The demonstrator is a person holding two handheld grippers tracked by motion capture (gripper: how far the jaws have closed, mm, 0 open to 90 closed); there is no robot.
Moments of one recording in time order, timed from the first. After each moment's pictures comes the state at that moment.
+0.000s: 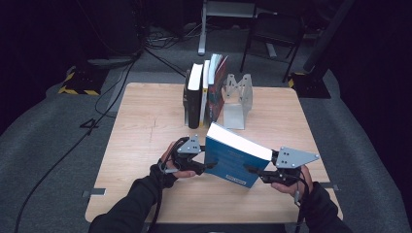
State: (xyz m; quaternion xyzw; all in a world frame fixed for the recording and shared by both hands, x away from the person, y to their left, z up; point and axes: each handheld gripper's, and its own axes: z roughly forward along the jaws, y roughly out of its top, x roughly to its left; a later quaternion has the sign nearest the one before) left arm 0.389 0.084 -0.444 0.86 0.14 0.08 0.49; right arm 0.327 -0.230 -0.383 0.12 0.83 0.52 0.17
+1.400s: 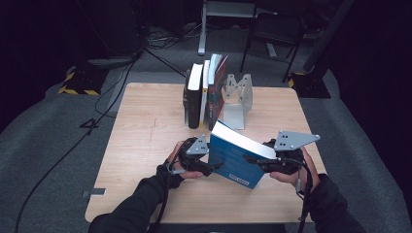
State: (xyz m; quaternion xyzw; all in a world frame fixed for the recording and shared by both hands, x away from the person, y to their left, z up) left arm 0.385 0.068 -0.444 0.86 0.15 0.11 0.49; right arm 0.336 -0.214 -0.335 0.17 0.85 0.49 0.14
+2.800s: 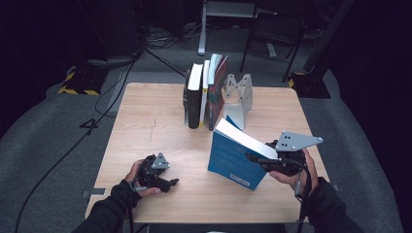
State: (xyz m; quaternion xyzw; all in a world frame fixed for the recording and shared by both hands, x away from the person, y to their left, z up) left arm 0.350 0.182 -0.498 0.89 0.29 0.10 0.33; right arm 0.330 -0.217 -0.334 0.20 0.84 0.48 0.17
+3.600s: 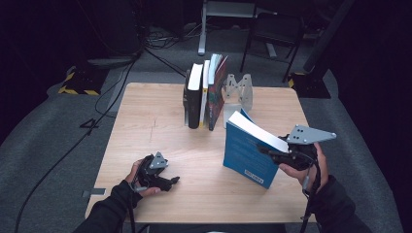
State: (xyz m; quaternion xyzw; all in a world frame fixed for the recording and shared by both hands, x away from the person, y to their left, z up) left arm 0.351 0.182 -0.504 0.87 0.31 0.12 0.36; right arm 0.336 -0.238 -0.321 0.25 0.82 0.47 0.20
